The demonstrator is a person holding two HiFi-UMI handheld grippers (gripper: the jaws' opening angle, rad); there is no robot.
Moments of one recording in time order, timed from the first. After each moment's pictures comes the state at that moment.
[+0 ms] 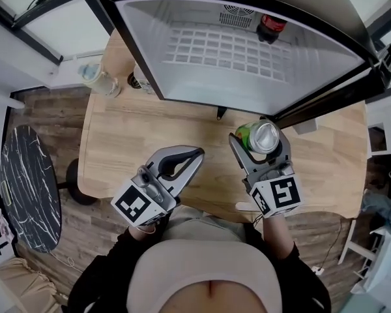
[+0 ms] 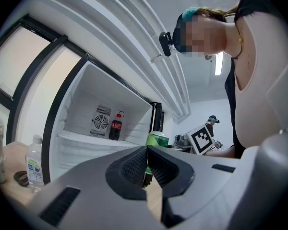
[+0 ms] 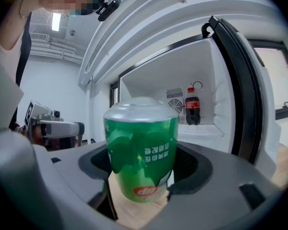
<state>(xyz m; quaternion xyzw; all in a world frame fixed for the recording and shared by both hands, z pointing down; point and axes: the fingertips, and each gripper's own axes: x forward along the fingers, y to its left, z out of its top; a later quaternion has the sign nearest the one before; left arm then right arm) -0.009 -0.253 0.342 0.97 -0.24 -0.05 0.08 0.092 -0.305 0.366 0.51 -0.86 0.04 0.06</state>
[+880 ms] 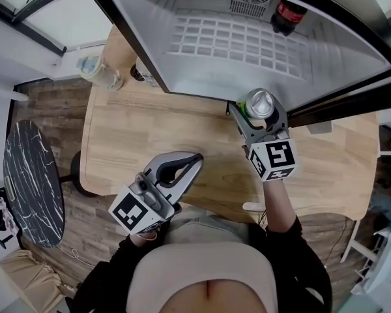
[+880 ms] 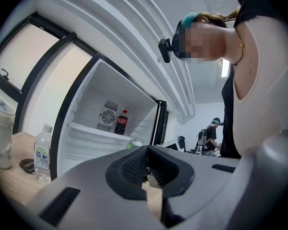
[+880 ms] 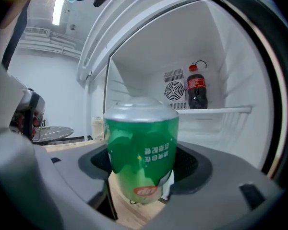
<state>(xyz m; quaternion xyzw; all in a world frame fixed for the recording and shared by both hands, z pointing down) -0.026 -0.254 0.358 0.96 -0.26 -0.06 0.11 0.084 -0.387 0.435 0.51 -0.86 0.04 0.07</state>
